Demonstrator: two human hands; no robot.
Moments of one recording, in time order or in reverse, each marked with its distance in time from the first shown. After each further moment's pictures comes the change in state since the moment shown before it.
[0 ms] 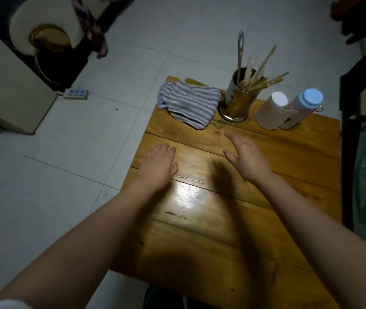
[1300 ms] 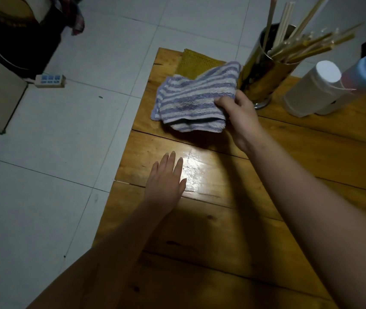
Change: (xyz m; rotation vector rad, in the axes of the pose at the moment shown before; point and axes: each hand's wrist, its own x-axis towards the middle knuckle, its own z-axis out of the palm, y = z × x) left_hand 0.075 -0.029 0.137 0.022 -0.092 0.025; right_hand 0.139 -0.006 0.066 1.346 0.201 0.355
